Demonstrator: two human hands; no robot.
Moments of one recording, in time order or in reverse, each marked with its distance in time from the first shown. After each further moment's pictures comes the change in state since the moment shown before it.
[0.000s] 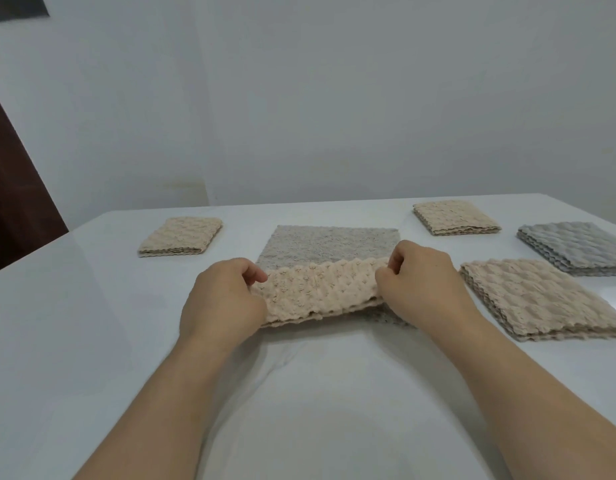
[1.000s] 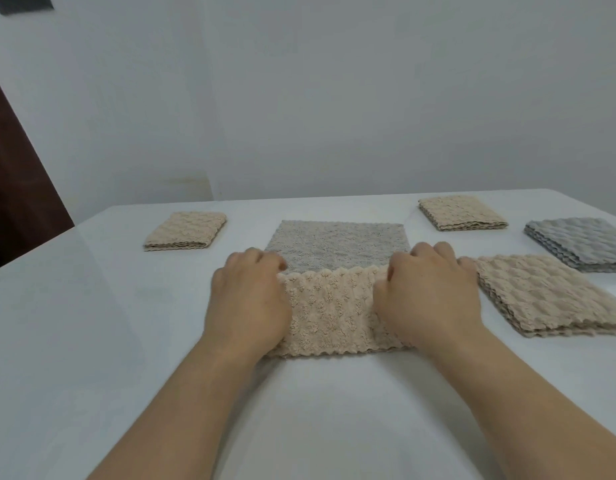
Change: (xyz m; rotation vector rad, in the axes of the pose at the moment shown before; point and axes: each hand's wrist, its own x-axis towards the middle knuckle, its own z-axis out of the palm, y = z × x) left_hand -0.009 0.005 0.014 0.383 0.057 0.358; right_hand -0.027 -0.020 -0.004 -0.550 -0.006 -0.088
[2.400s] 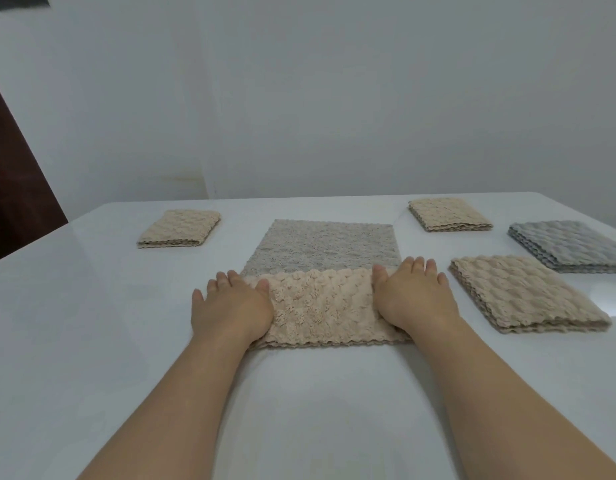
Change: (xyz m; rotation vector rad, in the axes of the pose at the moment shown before) left_hand 0.015 -0.018 0.041 0.113 -0.438 -0.431; right_hand 0.030 0.024 0.052 0.166 -0.365 0.236
